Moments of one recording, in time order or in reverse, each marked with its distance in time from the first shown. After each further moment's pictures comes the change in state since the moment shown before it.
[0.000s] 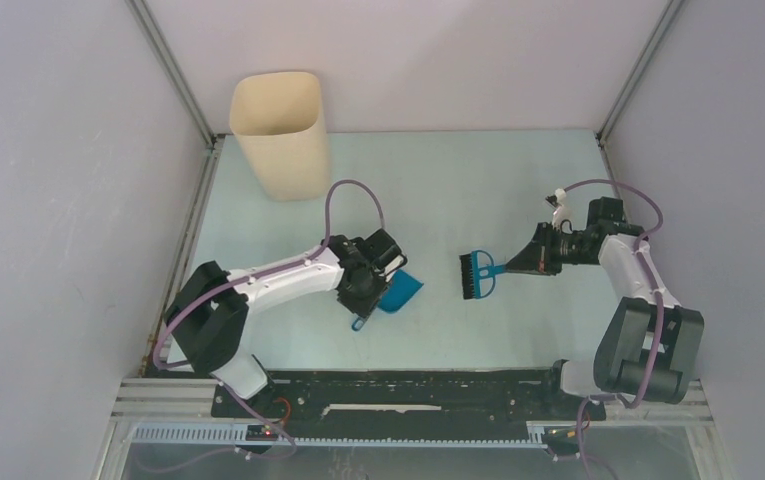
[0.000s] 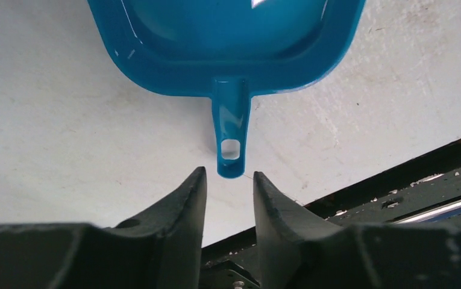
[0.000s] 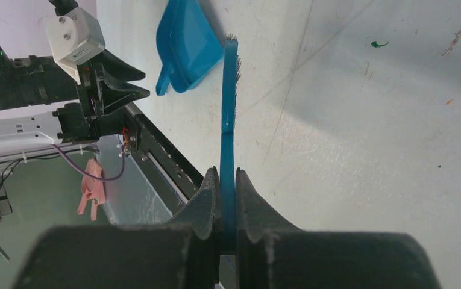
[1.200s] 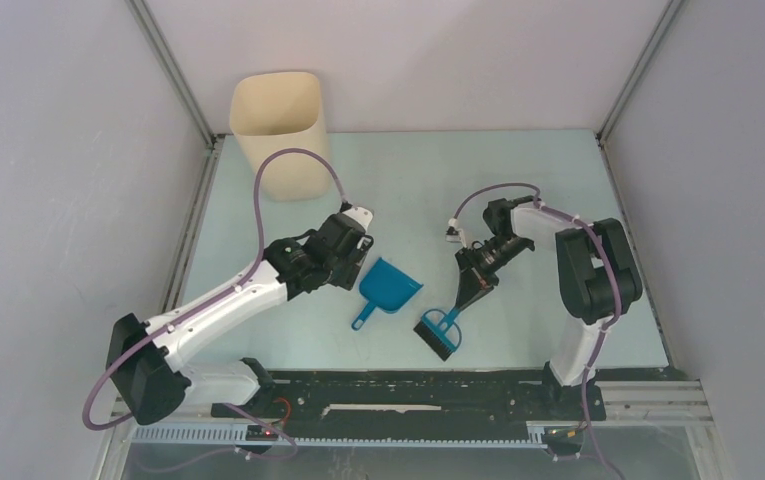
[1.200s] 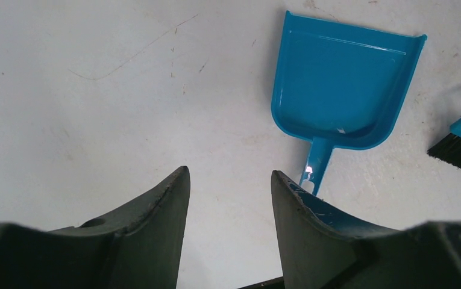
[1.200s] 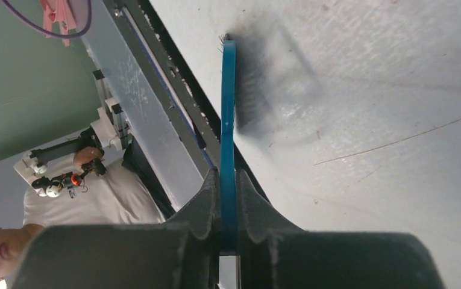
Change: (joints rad) left arm 0.063 -0.353 -0.044 0.108 -0.318 0.014; right arm 0.510 0.473 0.234 -0.286 0.085 -0.245
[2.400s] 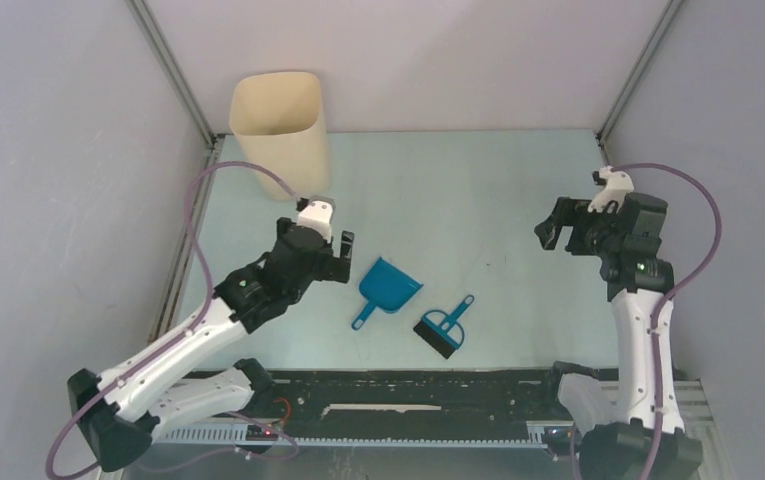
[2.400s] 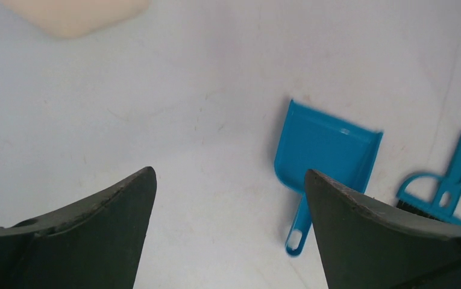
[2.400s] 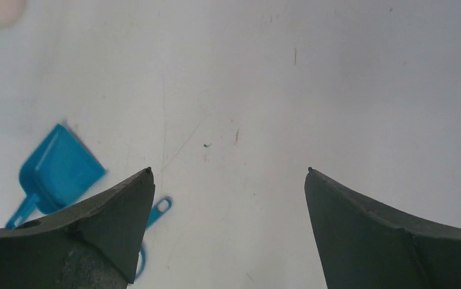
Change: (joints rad) left arm 0.020 -0.262 -0.150 0.195 -0.095 -0.051; right arm -0.499 -0.884 -0.200 0.511 0.485 0.365
